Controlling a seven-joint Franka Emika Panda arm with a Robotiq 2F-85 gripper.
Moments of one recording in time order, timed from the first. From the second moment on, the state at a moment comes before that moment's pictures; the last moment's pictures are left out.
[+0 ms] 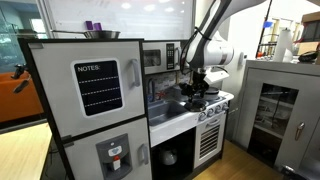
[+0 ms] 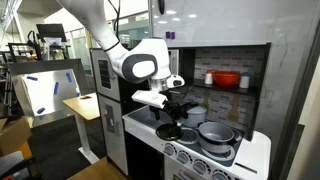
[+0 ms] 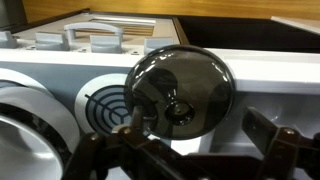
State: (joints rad) arm -0.28 0.48 0.00 -2.09 0.05 2.75 -0.37
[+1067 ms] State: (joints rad) arm -0.29 0.54 0.01 -2.04 0.05 2.76 -0.39
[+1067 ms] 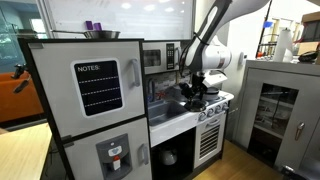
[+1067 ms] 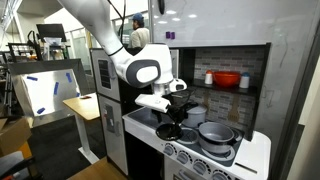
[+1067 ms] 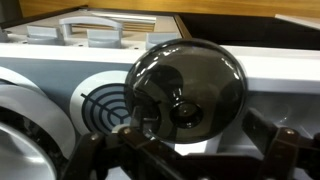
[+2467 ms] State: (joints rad) arm -0.31 0.59 0.02 -1.97 0.05 2.76 -0.40
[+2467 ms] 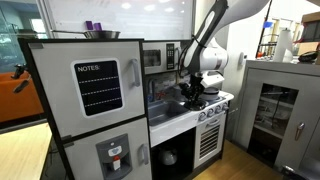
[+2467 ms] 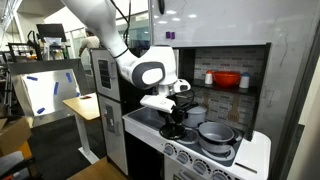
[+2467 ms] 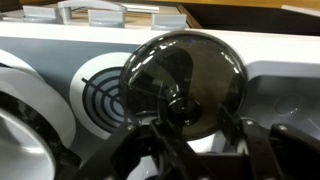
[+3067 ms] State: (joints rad) arm -0.31 0.59 0.02 -1.97 0.04 2.76 -0.40
